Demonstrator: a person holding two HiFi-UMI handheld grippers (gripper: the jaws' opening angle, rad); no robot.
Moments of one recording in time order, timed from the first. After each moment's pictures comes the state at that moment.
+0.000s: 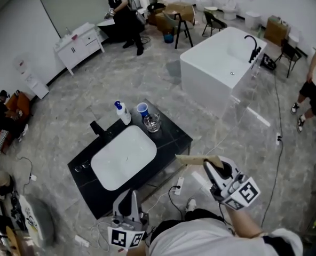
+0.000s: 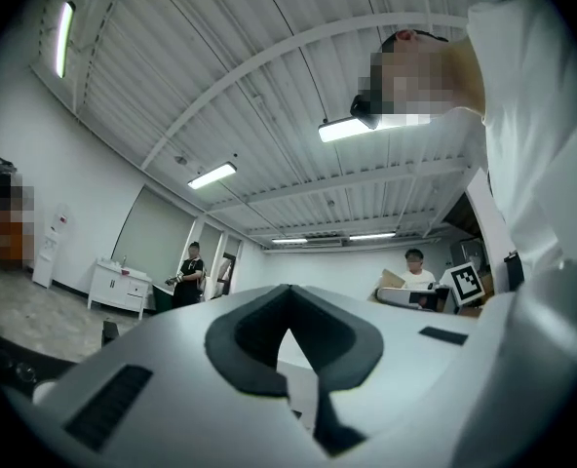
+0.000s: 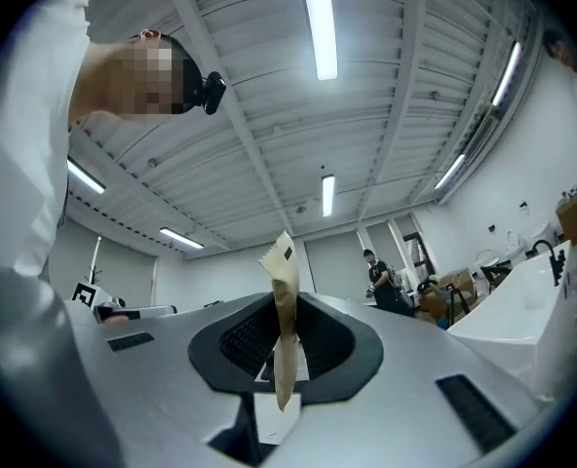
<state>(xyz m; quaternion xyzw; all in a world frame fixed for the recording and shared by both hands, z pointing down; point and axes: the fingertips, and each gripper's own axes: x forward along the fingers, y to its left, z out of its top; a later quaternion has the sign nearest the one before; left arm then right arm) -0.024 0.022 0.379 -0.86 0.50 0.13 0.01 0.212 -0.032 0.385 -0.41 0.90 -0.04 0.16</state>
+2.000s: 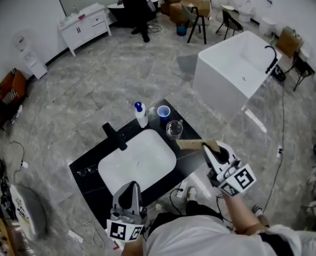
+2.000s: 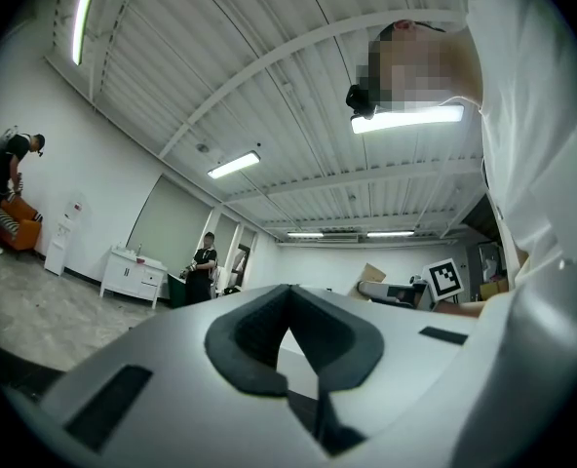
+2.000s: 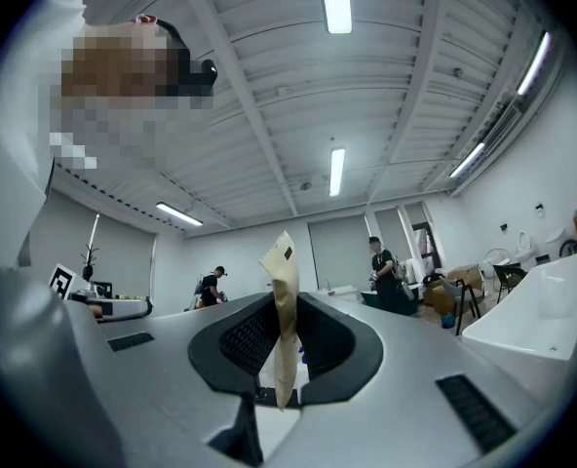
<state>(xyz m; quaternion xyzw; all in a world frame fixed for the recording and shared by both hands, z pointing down) -0.136 -0.110 0.410 -0.84 0.53 0.13 -0.02 0.092 -0.213 0.397 -0.40 0.91 -0.03 0.10</state>
